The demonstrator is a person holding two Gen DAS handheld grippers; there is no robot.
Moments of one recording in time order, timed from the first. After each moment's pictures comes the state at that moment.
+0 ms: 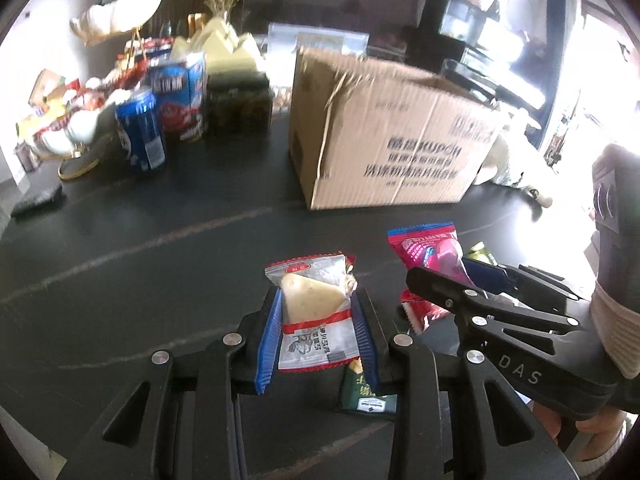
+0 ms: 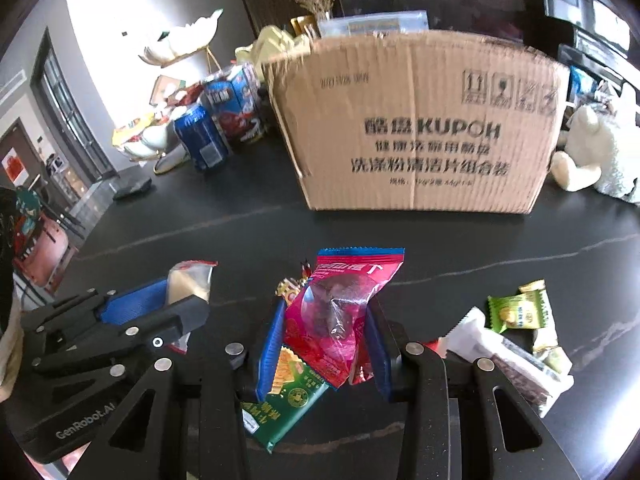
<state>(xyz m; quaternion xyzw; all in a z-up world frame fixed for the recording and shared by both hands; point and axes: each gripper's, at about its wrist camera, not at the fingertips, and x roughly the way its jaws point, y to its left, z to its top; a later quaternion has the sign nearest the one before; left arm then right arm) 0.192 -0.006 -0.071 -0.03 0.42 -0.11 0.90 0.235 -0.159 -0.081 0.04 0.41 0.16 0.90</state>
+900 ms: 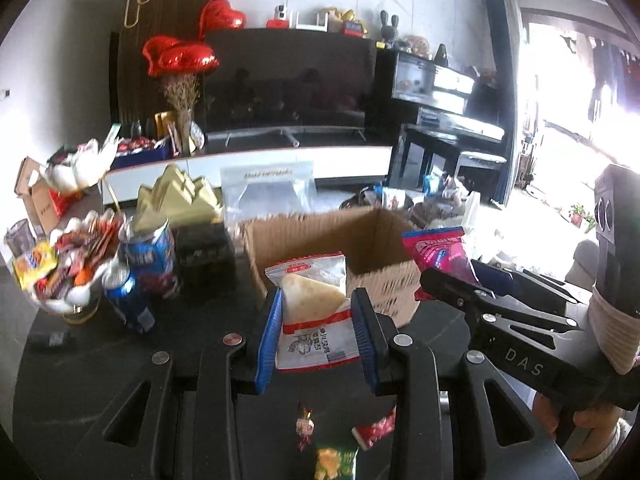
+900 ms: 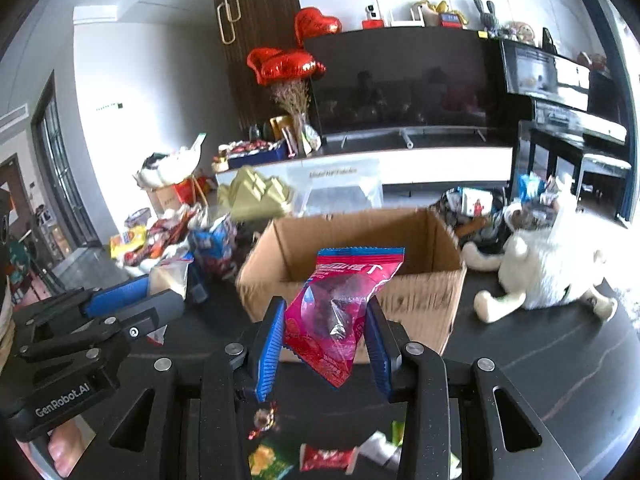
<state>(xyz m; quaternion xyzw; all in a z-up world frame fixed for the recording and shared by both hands) 0.229 -0.046 0.066 0.01 0.28 -0.16 0.95 0.254 -0.212 0.054 0.05 0.26 0.11 0.96</state>
